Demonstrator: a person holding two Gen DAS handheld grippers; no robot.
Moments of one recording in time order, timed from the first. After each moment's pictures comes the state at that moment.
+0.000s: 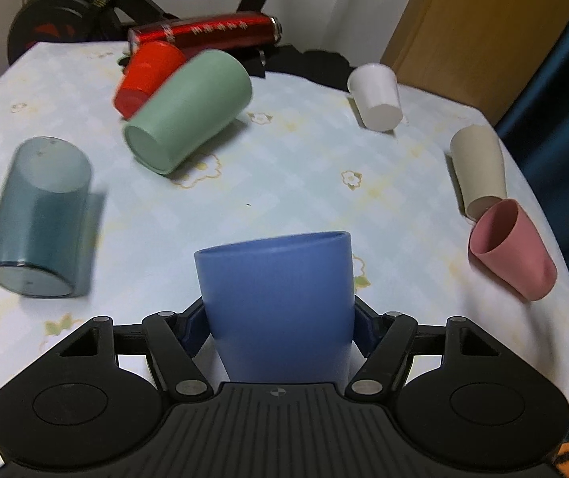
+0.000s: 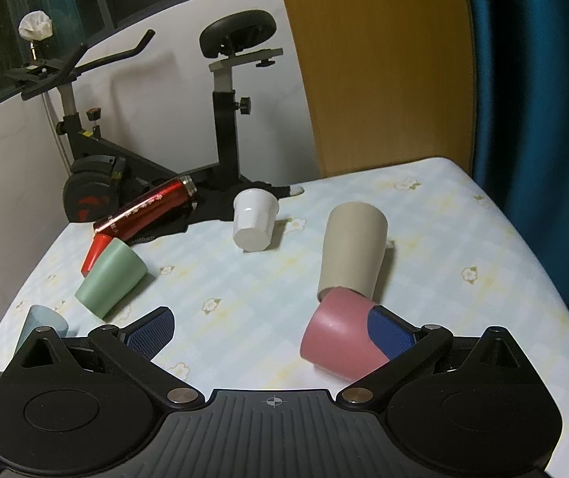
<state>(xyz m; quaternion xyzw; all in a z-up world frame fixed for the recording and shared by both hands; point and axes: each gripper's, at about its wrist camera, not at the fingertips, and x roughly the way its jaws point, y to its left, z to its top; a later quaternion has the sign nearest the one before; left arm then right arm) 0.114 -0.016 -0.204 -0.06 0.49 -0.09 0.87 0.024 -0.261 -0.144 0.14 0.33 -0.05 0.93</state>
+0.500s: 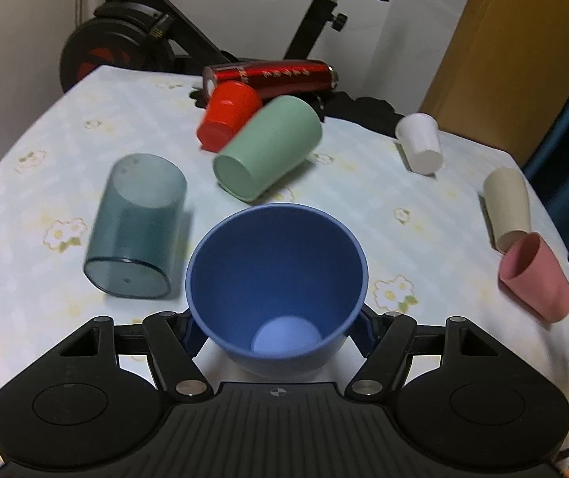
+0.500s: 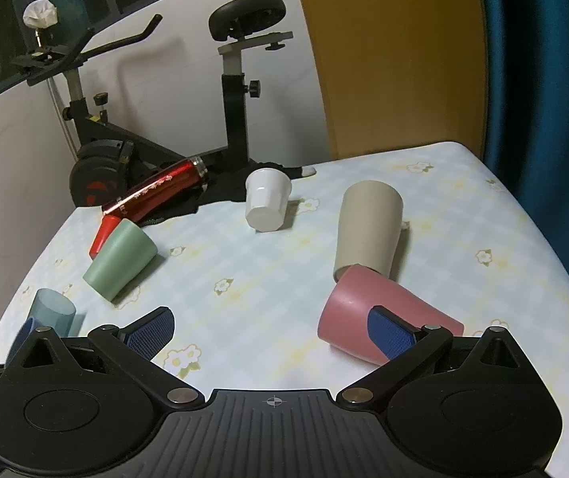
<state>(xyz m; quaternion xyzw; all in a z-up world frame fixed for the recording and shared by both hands) 0.091 0.020 -0.185 -0.06 0.44 -0.03 0.90 0.026 -0.250 -0.151 0.14 0.35 -0.03 0.92</state>
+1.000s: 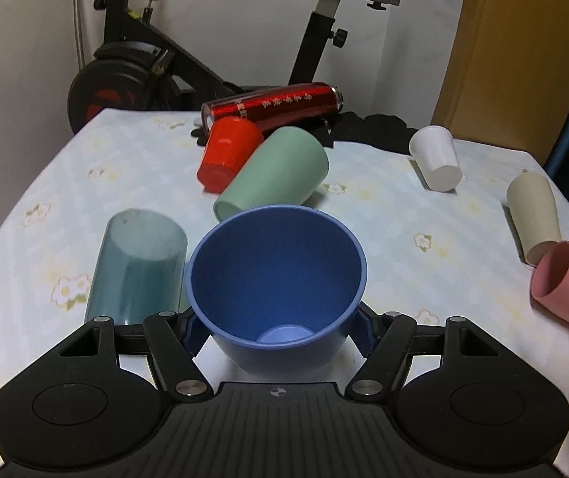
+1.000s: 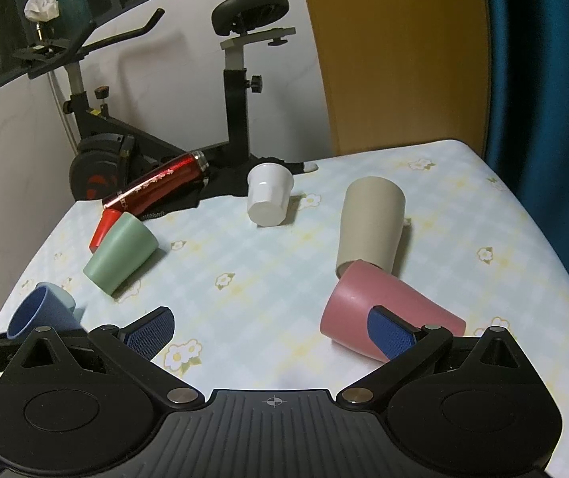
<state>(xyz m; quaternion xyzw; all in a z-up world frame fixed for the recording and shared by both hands) 0.116 0.004 -0.186 0.00 0.41 0.00 0.91 0.026 -0.248 -0.151 0.14 0.36 -0.03 0.92</state>
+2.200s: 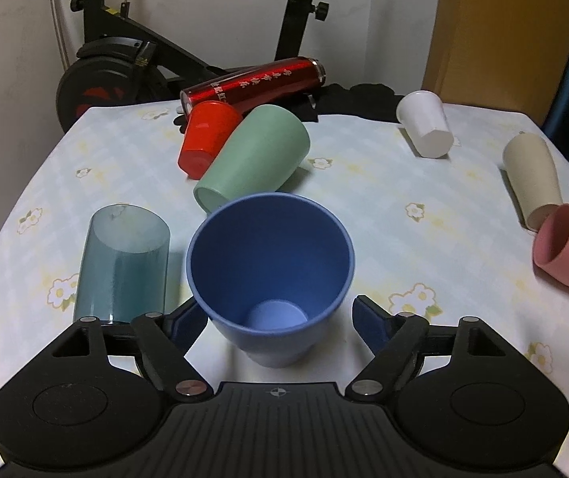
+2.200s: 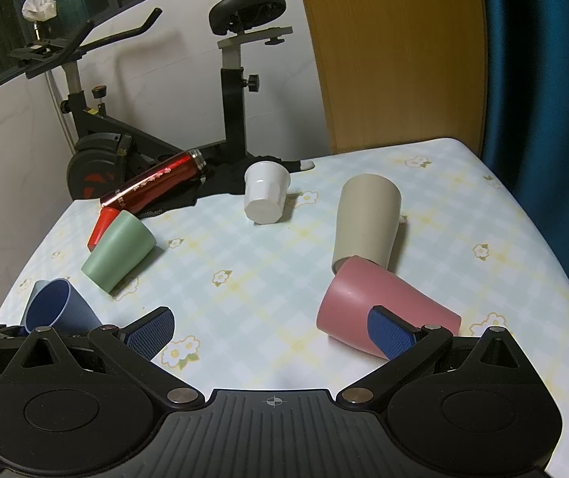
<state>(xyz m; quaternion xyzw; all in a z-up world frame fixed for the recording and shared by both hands) 0.114 -0.005 -0.187 0.04 0.44 -0.02 0.90 0.024 -0.250 -0.152 0.14 0.36 -0.03 0.92</state>
